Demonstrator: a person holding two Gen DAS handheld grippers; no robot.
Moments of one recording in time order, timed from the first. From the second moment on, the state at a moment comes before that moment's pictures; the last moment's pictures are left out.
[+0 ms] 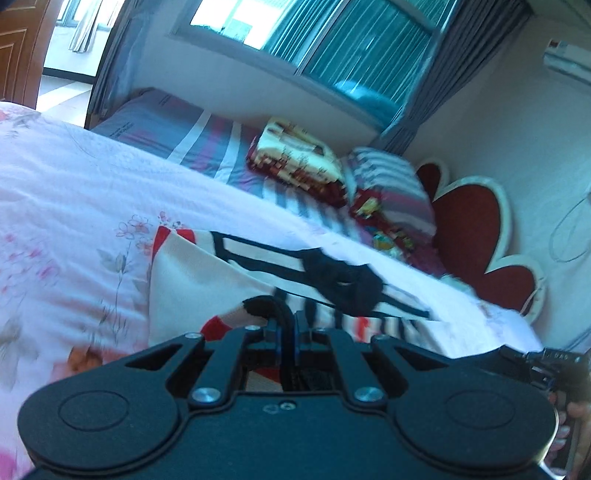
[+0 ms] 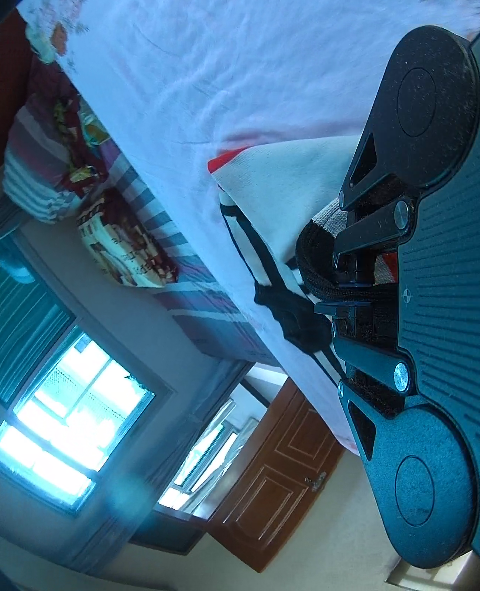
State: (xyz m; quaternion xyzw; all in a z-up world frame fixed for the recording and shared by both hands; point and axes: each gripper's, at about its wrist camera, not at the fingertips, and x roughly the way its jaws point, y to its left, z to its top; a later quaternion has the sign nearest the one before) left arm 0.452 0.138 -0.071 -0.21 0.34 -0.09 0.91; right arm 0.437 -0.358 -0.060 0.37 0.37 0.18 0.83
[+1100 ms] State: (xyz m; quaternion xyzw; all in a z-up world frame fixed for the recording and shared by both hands) left arm 0.536 0.109 -0.110 -0.01 0.32 -0.07 0.95; right arm 0.502 -0.255 -0.127 0.04 0.32 0.17 0.93
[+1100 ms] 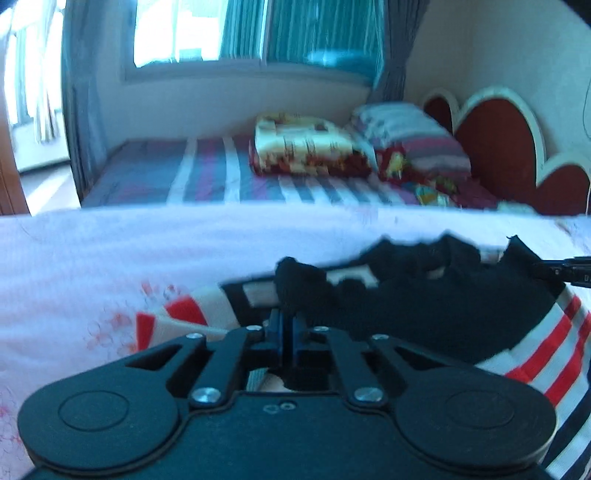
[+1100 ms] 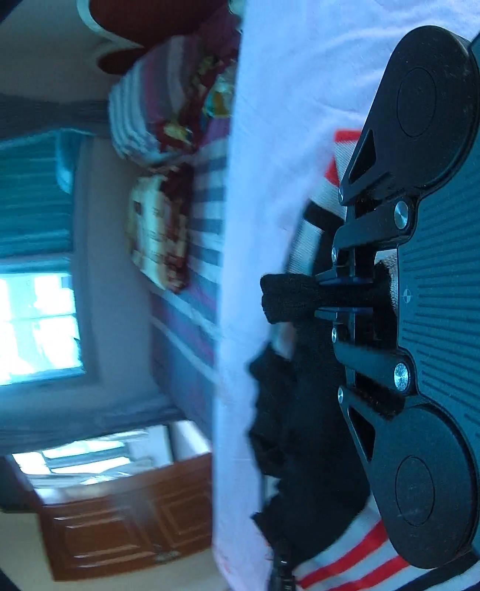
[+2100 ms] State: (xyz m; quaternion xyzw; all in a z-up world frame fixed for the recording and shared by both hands) left arm 0.559 0.017 -0.126 0.06 0.37 -0.08 0.92; right arm 0.514 -0.139 -0.149 -0.06 0.35 0.22 0.91
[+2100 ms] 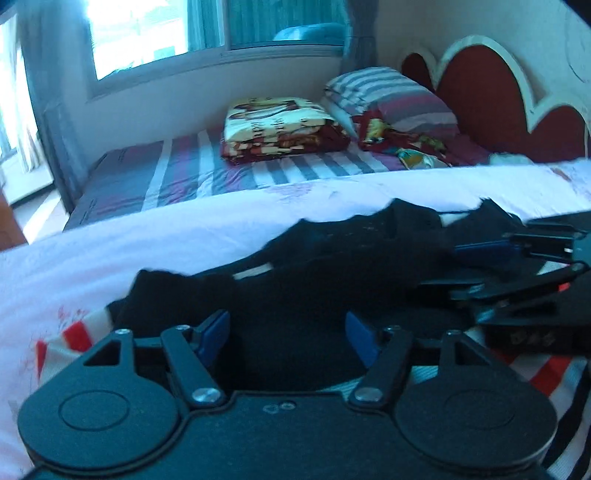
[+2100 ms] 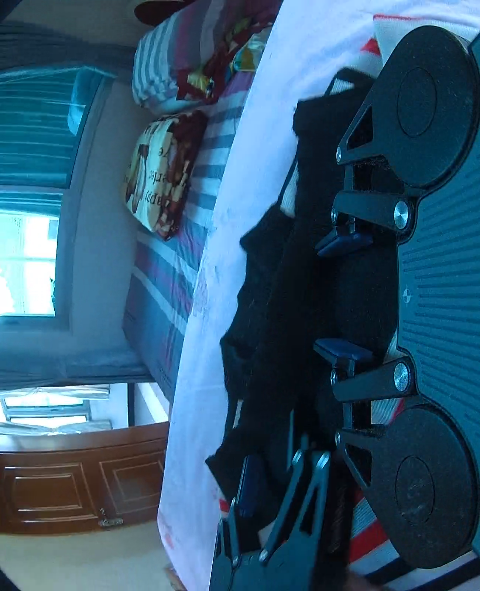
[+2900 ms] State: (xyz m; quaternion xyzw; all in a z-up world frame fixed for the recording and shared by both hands) left arm 0.502 -0.015 -0.117 0.07 0.35 -0.08 0.93; right arm 0.440 -0.148 -0.127 -0.07 0.35 0.21 0.91
